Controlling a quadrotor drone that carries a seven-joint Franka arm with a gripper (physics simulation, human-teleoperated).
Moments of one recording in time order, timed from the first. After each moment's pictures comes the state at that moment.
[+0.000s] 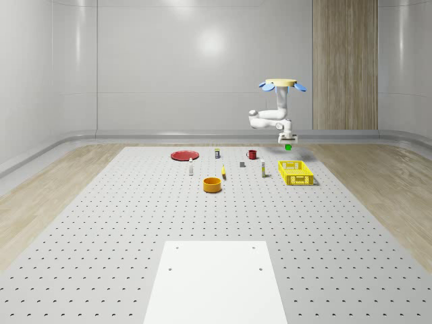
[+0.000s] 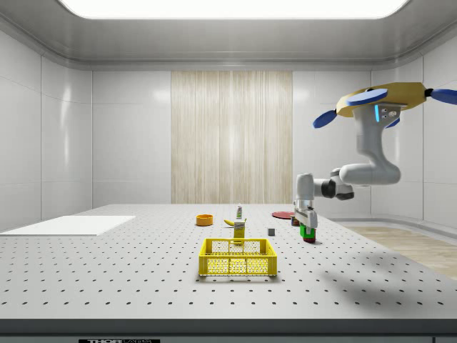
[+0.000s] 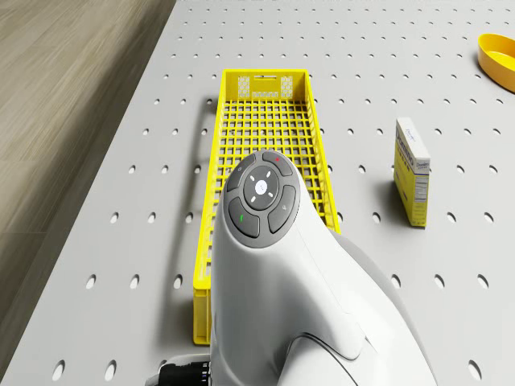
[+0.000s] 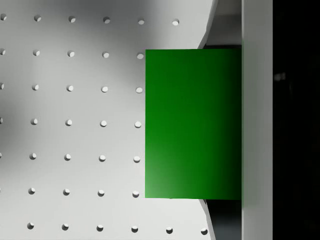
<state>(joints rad) -1.18 -1.42 1.29 -2.82 -1.88 1.51 1.63</state>
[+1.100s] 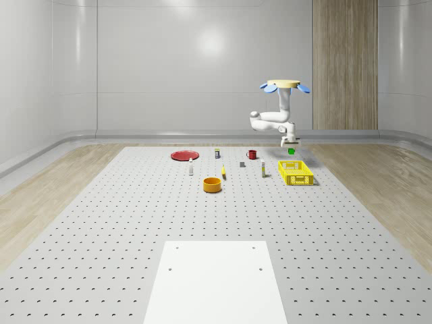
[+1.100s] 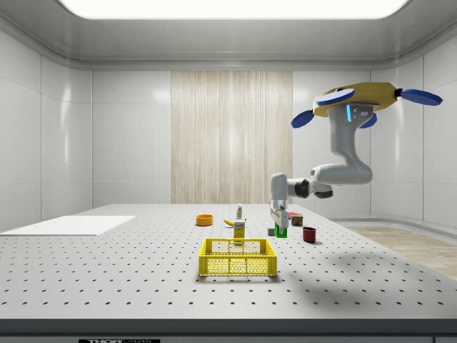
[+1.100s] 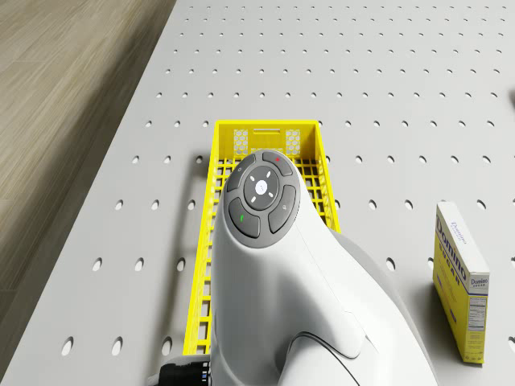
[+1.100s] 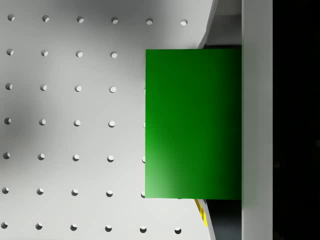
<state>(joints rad) -1.19 -1.45 1.30 -2.82 -1.87 1.54 1.64</state>
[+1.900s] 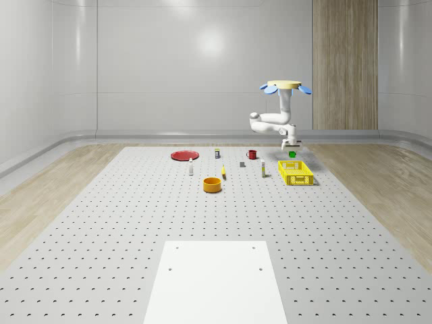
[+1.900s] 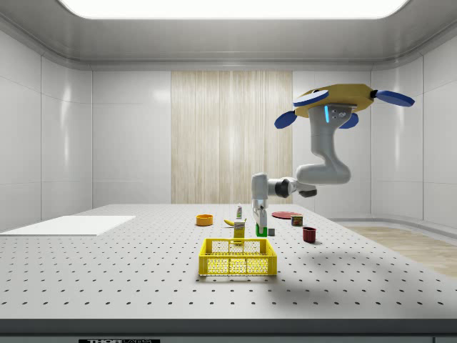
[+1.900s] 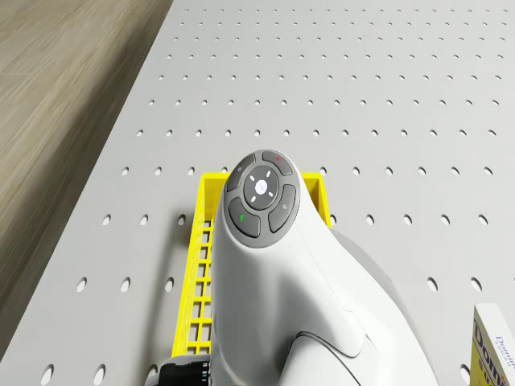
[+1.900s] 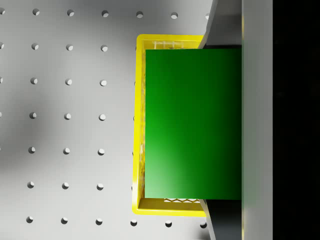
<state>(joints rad) -1.19 -1.47 1.30 -2.82 -1.86 1.56 1.64</state>
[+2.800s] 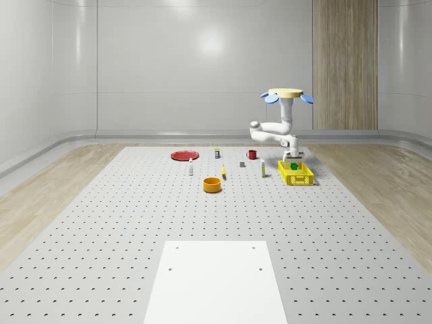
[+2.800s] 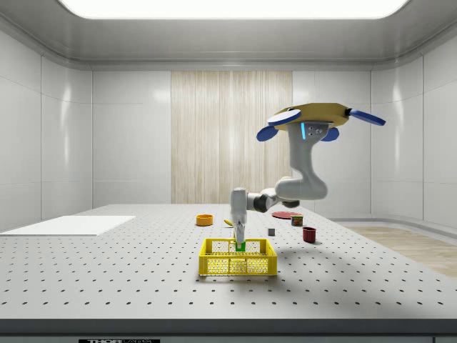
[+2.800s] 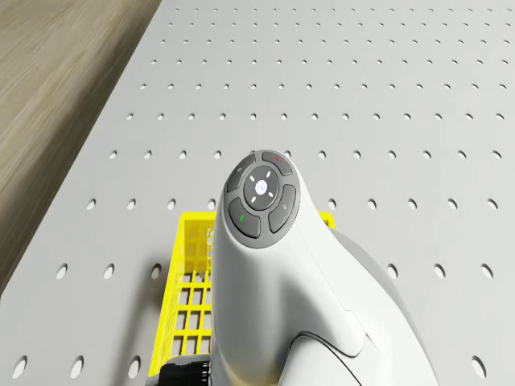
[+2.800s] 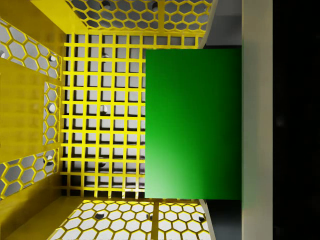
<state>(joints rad) -1.20 -1.49 1.30 -2.82 -1.85 1.58 1.64</state>
